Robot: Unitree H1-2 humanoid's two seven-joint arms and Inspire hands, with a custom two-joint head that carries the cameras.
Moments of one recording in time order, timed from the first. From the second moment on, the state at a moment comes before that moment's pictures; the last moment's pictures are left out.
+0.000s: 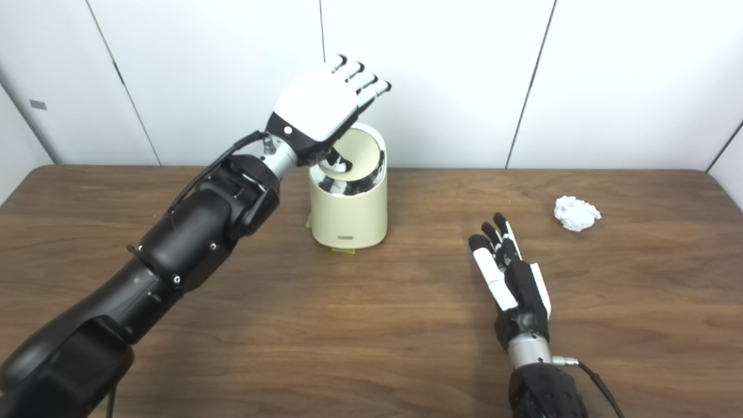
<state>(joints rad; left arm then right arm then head) -0.86 0.30 -0.59 0.24 1.20 0.01 -0.08 -0.04 -0.01 -0.07 -0.17 0.08 0.22 -0.03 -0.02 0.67</state>
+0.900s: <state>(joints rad) -0.39 0.21 0.01 -0.32 0.56 0.25 -0.21 -0.11 -0.14 -0.09 -0.21 0.04 0.28 -0.01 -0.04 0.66</state>
